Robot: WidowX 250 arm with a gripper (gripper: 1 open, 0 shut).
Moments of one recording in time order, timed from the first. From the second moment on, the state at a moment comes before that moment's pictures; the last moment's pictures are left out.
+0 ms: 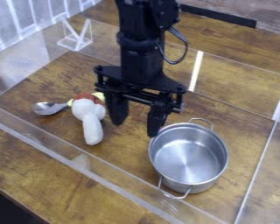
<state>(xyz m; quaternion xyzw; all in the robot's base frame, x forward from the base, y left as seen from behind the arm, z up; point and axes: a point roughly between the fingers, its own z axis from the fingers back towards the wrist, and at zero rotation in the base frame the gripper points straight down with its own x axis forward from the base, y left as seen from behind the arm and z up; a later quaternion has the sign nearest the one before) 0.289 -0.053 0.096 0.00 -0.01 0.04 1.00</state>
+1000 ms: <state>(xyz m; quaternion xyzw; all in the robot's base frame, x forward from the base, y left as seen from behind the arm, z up) 0.289 0.042 0.047 0.01 -0.03 0.08 1.00</state>
